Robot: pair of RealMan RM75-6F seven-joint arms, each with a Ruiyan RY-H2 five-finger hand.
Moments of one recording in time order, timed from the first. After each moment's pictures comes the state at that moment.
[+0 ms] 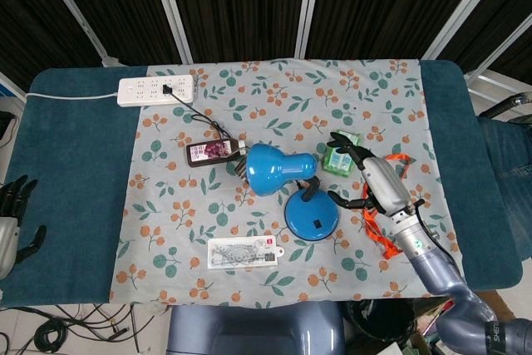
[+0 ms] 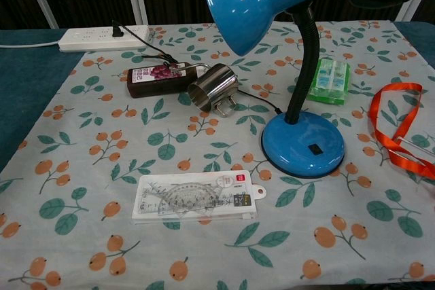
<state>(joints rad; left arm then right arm) -0.08 -1.12 -0.06 -1.65 1.47 1.52 0.19 0.58 -1.14 0.26 -1.86 -1.29 1.08 0.32</state>
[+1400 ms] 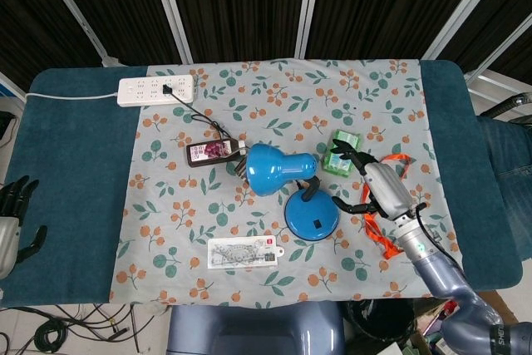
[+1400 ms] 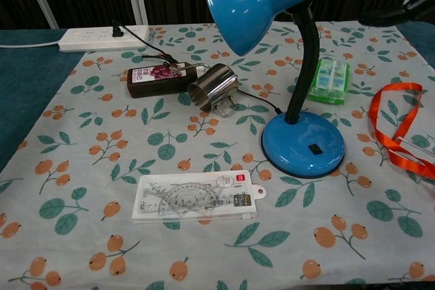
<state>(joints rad) -0.08 -1.11 -0.06 -1.65 1.47 1.51 0.20 0.57 -1.12 0.23 -1.86 -1.30 1.06 0.28</state>
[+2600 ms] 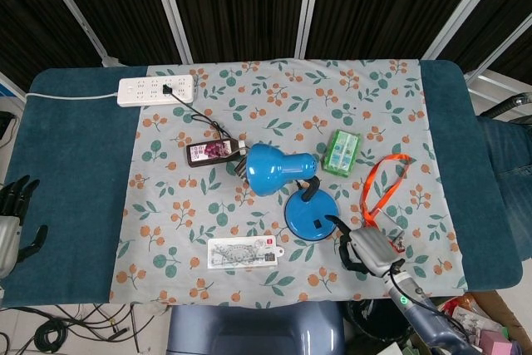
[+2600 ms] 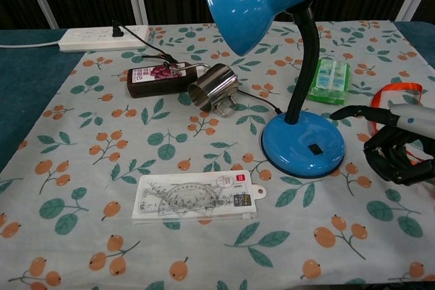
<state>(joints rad) -0.09 -1.11 -0.06 -1.66 1.46 1.51 0.20 0.43 -1.35 -0.02 -1.72 -1.40 1.04 0.01</state>
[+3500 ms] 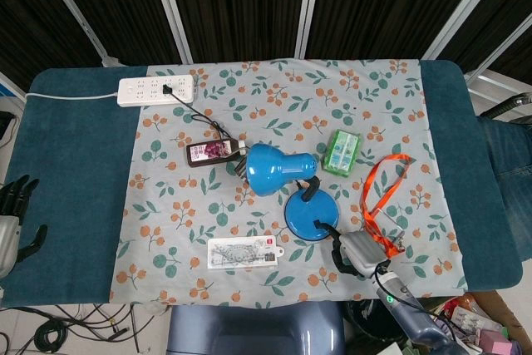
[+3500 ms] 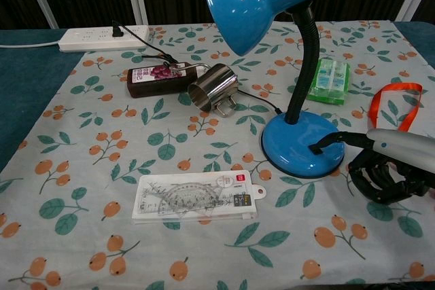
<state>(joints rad) -0.09 -1.11 -0.06 -1.66 1.46 1.51 0.20 0.44 -1.44 -0.01 -1.65 -1.34 0.99 -0.08</state>
